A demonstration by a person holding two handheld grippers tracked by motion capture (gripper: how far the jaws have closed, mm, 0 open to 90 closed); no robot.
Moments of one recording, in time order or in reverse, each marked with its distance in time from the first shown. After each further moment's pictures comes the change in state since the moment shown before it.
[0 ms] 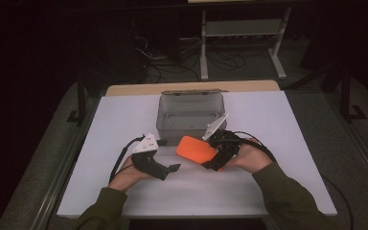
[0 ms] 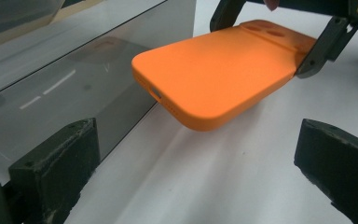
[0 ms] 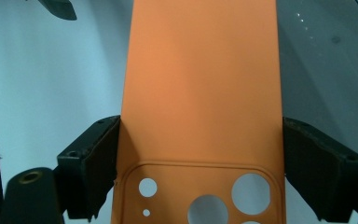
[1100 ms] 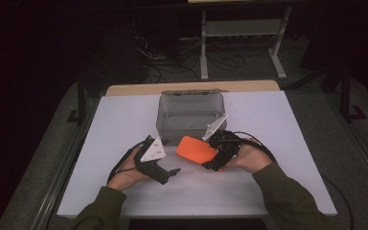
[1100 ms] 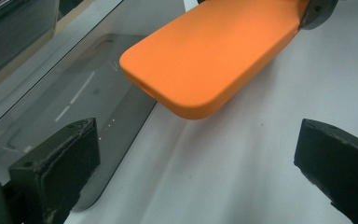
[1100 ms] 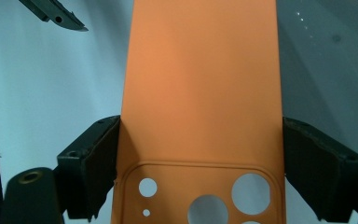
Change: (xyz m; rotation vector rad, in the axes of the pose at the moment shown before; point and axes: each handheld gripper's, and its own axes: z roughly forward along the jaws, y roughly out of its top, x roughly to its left) left arm -0.011 0.004 0.005 0.100 0.052 0.254; right arm 0.001 0.000 0.000 0.006 -0.002 0.001
